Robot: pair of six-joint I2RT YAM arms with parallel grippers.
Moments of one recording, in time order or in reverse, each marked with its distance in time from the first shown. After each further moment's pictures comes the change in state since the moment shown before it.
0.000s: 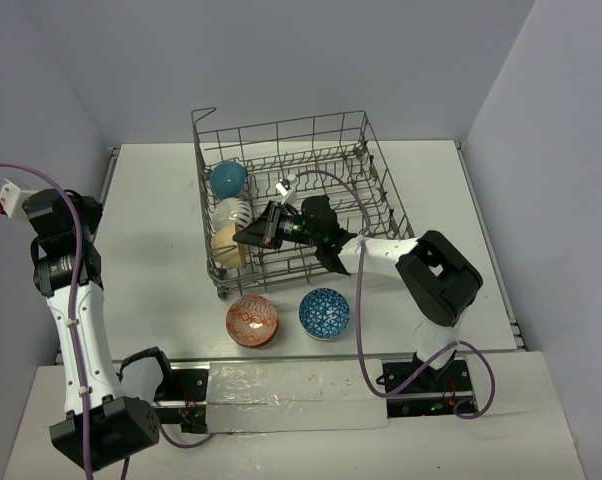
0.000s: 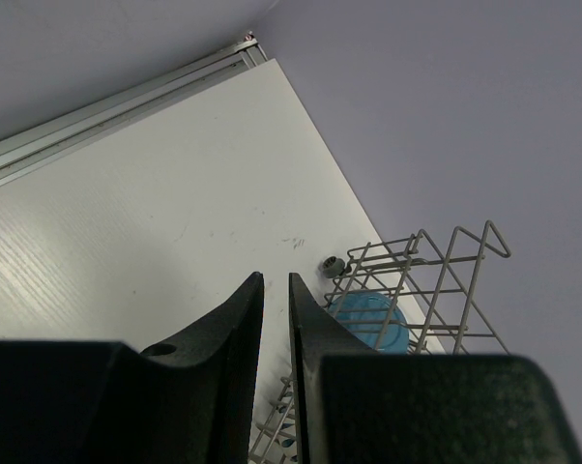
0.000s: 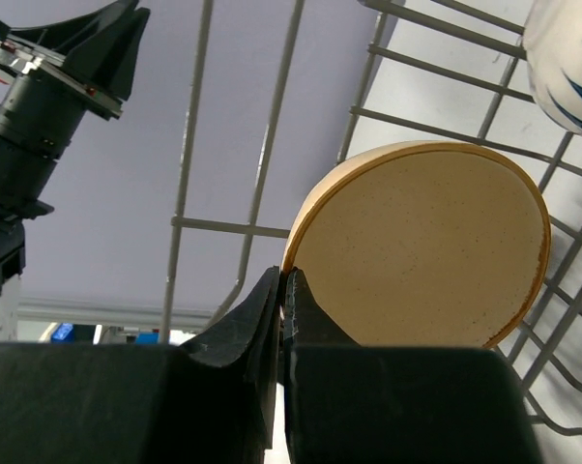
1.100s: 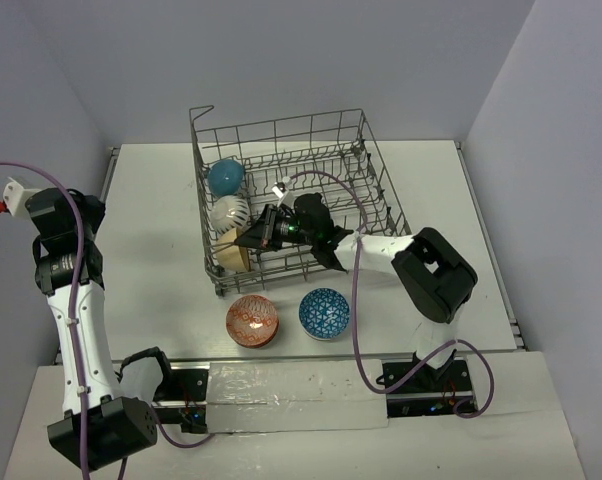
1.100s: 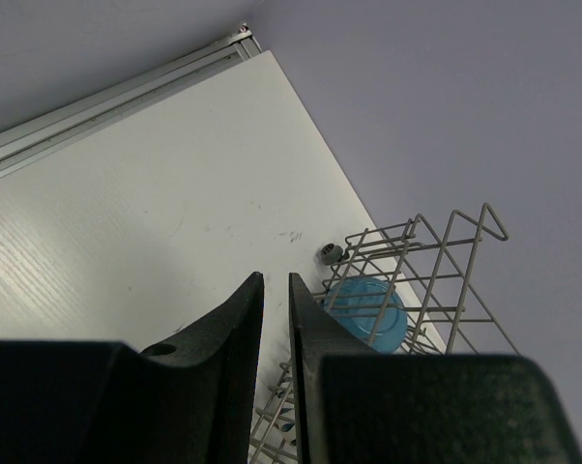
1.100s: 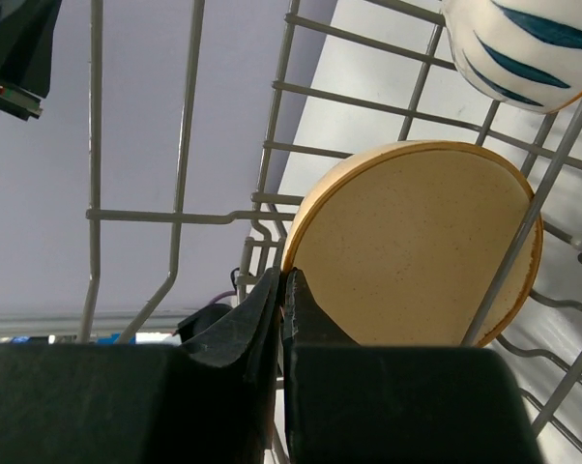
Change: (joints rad) left arm -0.018 0.004 0.000 0.000 0.000 0.001; right arm 0.006 0.034 0.049 -0.149 0.014 -0.093
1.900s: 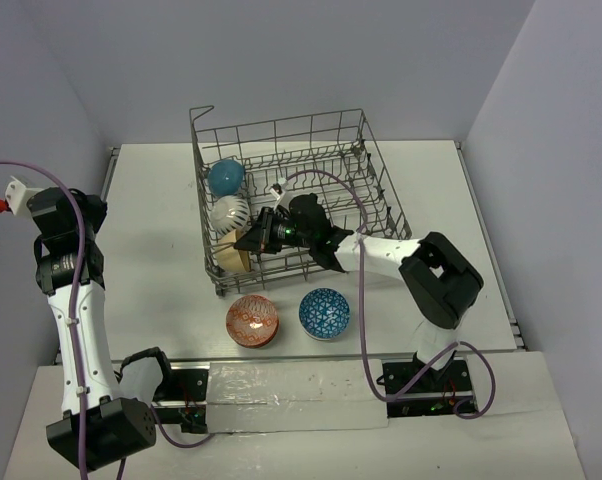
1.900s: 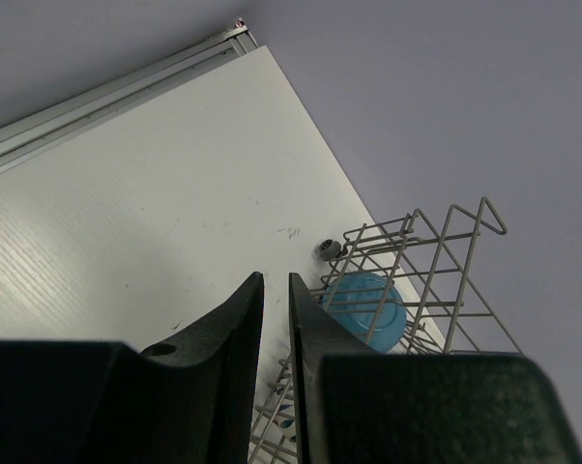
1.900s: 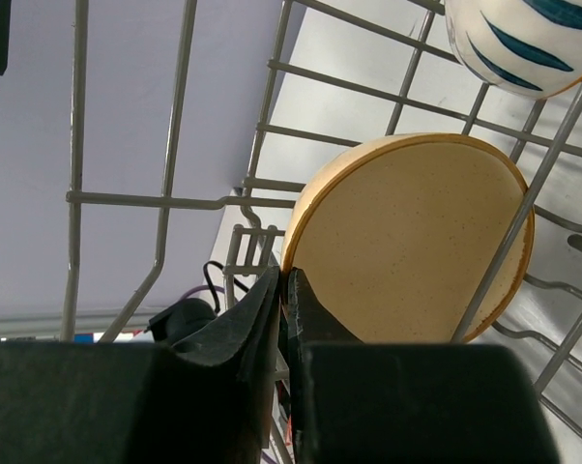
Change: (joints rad) left arm -0.013 0.000 0.000 0.000 0.000 0.003; right arm 0.027 -0.045 0.018 -0.129 0.064 -0.099
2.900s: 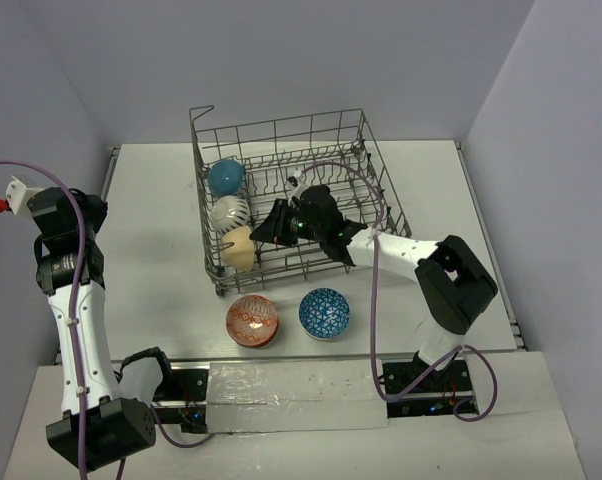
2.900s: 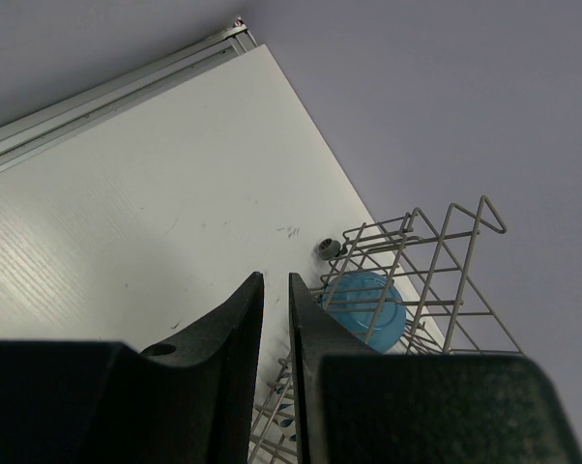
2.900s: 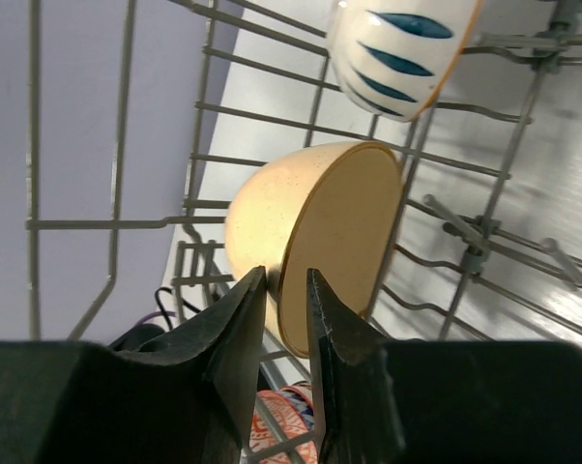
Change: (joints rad) left arm -0.003 0.000 0.000 0.000 0.000 0.000; right arm -0.062 -0.078 -0.003 -0.166 0.079 -0.093
